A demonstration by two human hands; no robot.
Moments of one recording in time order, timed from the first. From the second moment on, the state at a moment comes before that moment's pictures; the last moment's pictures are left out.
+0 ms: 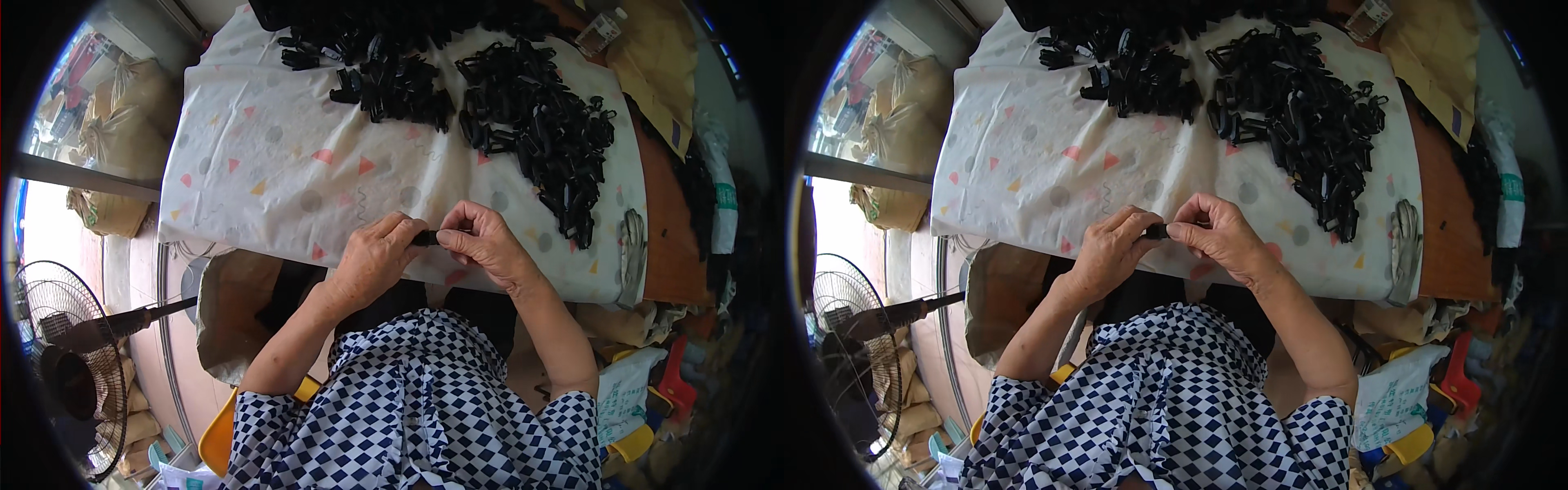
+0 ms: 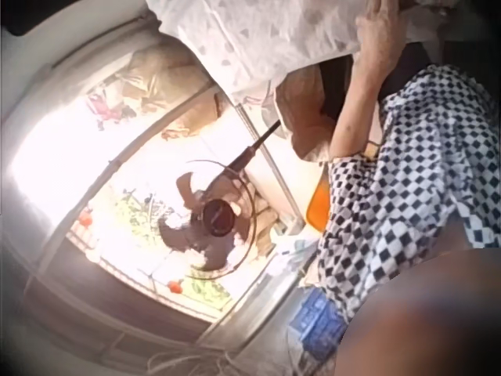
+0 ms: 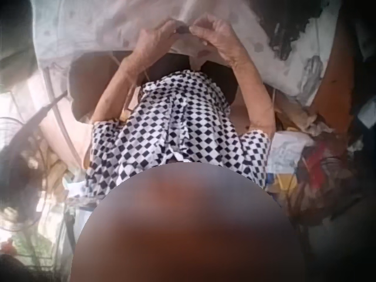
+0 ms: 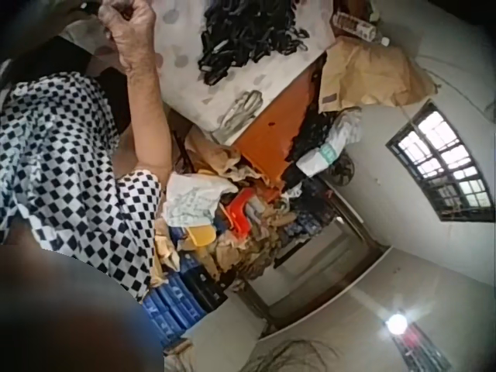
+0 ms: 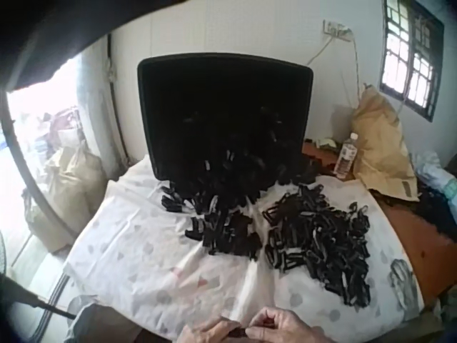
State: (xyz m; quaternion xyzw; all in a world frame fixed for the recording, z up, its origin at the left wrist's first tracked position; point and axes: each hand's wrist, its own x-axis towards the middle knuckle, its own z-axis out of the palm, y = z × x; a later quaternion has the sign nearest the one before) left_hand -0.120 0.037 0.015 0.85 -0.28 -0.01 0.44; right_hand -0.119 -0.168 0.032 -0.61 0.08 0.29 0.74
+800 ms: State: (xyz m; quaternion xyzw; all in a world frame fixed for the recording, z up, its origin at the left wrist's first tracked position) left_hand -0.137 0.087 0.010 0.69 -0.12 -0.11 0.70; right_hand -0.126 -0.115 0.031 -0.44 0.04 0.46 0.77
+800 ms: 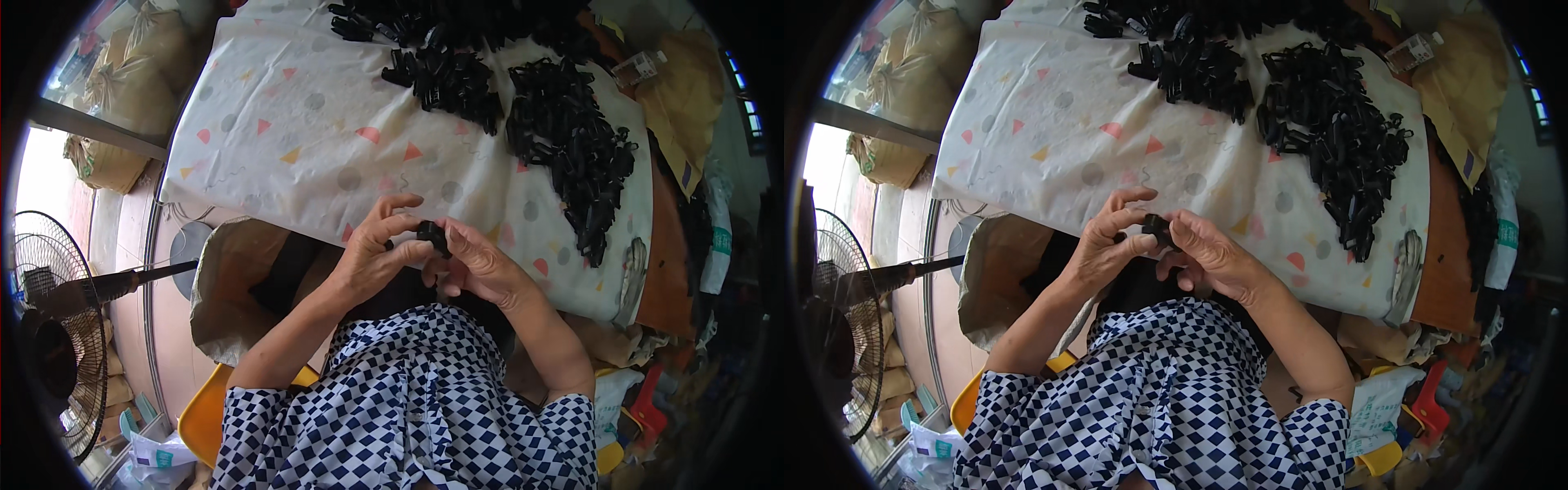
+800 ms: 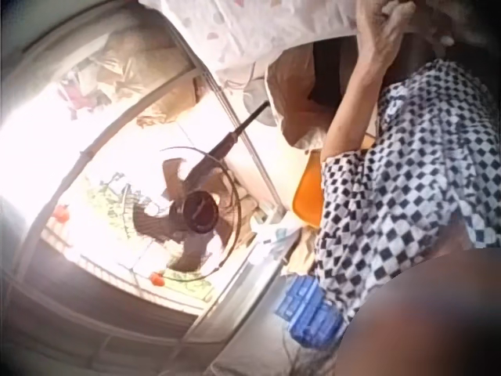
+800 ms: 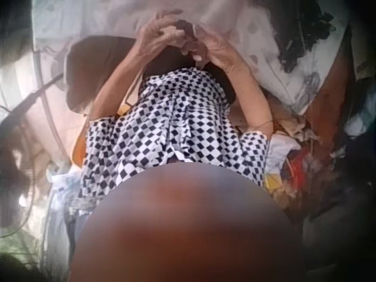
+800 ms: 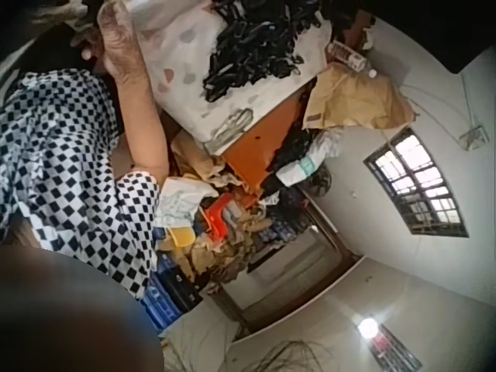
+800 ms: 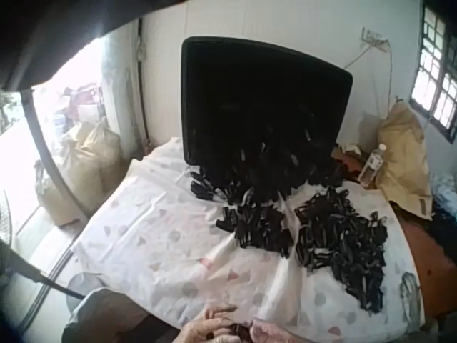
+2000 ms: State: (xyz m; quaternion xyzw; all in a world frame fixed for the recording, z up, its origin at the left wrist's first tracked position) left_hand 0.034 0.032 0.036 0.92 -0.24 0.16 0.27; right_hand -0.027 -0.251 0.017 -0.95 -0.26 -0.18 -0.02
